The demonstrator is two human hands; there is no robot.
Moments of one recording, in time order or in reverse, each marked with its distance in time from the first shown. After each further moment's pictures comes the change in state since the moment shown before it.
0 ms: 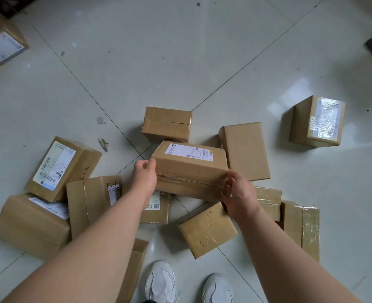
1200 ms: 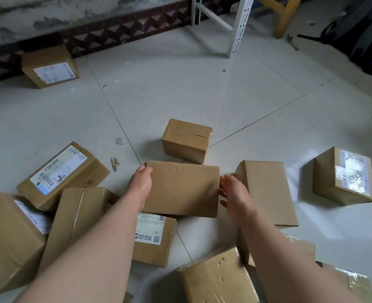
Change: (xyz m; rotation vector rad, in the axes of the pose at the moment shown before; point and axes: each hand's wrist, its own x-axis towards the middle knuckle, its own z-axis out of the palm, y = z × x) left_hand 0.067 -0.025 -0.012 -0.285 0.065 0.246; right_hand 0.066 -0.001 0.052 -0.359 -0.340 -0.378
